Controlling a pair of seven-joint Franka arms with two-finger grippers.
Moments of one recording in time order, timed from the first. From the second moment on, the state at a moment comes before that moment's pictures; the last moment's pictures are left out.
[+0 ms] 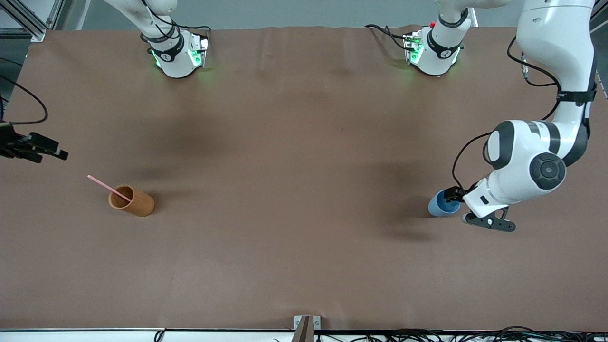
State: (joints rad) left arm -0.08 0.45 -0.02 -1.79 0.00 2.19 0.14; right arm -0.29 0.09 -0.04 -1.86 0.26 1.88 -0.40
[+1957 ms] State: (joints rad) left arm -0.17 0.44 -0.40 -1.71 0.09 2.15 -0.73; right arm -0.33 0.29 -0.03 -1.63 0.43 1.67 -0.40
